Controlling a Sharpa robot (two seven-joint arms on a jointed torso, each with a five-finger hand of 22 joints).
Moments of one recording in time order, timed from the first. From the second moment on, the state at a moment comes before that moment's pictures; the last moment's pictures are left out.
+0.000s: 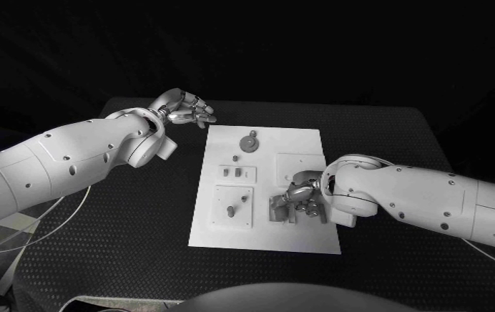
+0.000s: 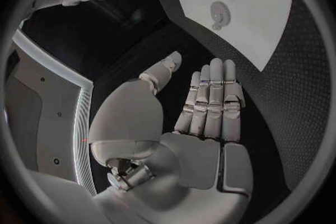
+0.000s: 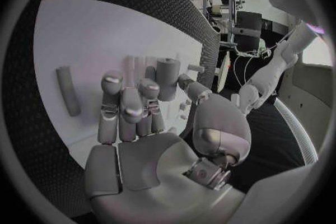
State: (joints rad) left arm 1.25 -0.74 -0.11 1.20 -0.62 -0.26 0.19; left_hand 1.11 -0.16 0.52 -0.23 0.09 0.84 0.18 0.34 0.43 1.12 0.13 0.11 0.27 1.01 0.05 0.64 0.58 0.01 1.02 -0.05 0.07 0.91; right arm 1.14 -0.73 -0.18 1.52 -0.91 0.09 -0.50; right_hand 0.67 -0.21 0.71 -0.06 0.06 1.06 0.07 0.28 0.60 1.23 -0.04 1.03 1.13 1.28 -0.14 1.44 0.88 0.21 1.20 -0.05 0.93 1.31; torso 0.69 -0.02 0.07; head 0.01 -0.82
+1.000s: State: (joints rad) left arm 1.25 -0.74 -0.11 1.20 -0.62 -0.26 0.19; left_hand 1.10 -0.16 0.52 -0.22 0.09 0.84 0.18 0.34 0.43 1.12 0.13 0.11 0.27 1.01 0.05 0.63 0.58 0.01 1.02 -0.05 0.07 0.90; right arm 1.14 -0.73 -0.18 1.52 -0.91 0.09 -0.50; right_hand 0.66 -0.25 0.71 0.00 0.06 1.06 0.07 0.28 0.61 1.23 -0.03 1.03 1.13 1.28 -0.14 1.44 0.88 0.22 1.20 -0.05 0.93 1.31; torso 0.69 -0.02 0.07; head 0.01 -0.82
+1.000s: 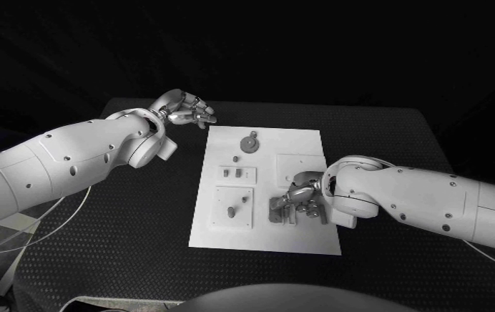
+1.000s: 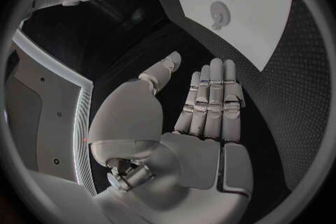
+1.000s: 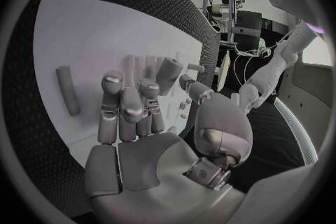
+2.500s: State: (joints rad) left arm 1.25 -0.75 -0.11 1.20 -0.62 -0.26 0.19; left_hand 1.10 -0.16 0.52 -0.22 0.09 0.84 0.18 0.34 0.43 1.12 0.13 0.12 0.27 1.01 0.05 0.63 0.59 0.01 1.02 -0.05 0.07 0.90; right arm 1.13 -0.79 -0.17 1.65 -1.32 0.02 -0.37; right_hand 0.82 -0.25 0.68 -0.11 0.06 1.09 0.06 0.30 0.63 1.26 -0.05 1.03 1.13 1.31 -0.15 1.46 0.94 0.22 1.22 -0.06 0.94 1.31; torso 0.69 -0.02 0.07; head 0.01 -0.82
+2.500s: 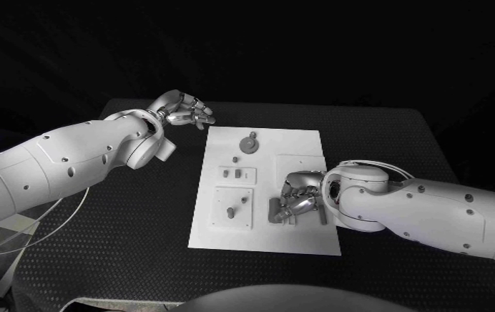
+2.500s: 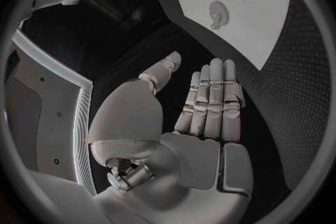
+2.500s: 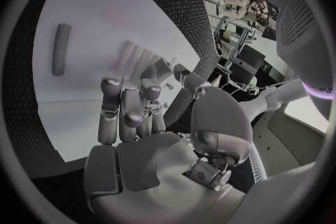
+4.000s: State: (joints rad) left arm 1.25 -0.75 -0.11 1.20 -0.63 -0.26 0.18; left_hand 1.10 -0.16 0.52 -0.22 0.09 0.85 0.18 0.35 0.43 1.12 0.13 0.12 0.27 1.01 0.05 0.63 0.59 0.01 1.02 -0.05 0.07 0.90; right arm 1.11 -0.79 -0.18 1.65 -1.41 0.08 -0.47; right_hand 0.76 -0.18 0.66 -0.11 0.06 1.12 0.05 0.30 0.62 1.28 -0.06 1.04 1.13 1.33 -0.16 1.48 0.95 0.22 1.24 -0.06 0.94 1.31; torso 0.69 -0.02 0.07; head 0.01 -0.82
